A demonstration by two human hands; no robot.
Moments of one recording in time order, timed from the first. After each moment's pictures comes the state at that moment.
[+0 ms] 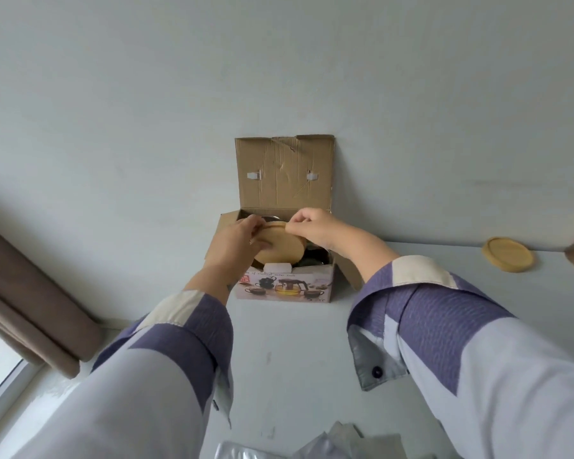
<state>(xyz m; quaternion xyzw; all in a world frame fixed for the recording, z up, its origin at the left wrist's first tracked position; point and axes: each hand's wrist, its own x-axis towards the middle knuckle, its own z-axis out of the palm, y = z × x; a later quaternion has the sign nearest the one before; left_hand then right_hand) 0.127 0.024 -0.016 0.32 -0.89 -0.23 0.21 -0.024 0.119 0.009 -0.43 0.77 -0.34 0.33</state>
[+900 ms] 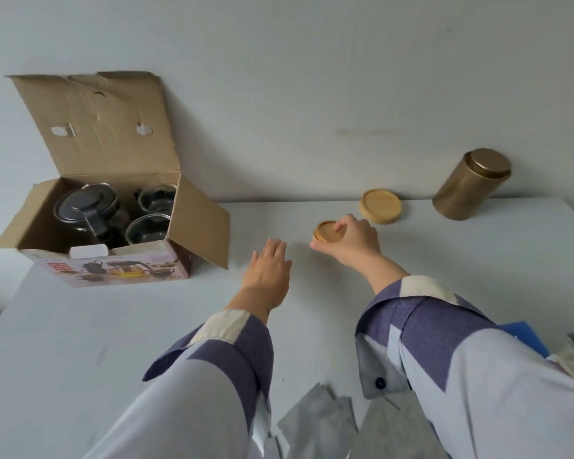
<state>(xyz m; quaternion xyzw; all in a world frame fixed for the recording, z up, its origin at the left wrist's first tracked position) -0.086 0.236 -0.146 0.26 -0.94 -0.23 -0.02 -0.226 0.345 -0.111 -0.21 0.93 -0.26 0.17</state>
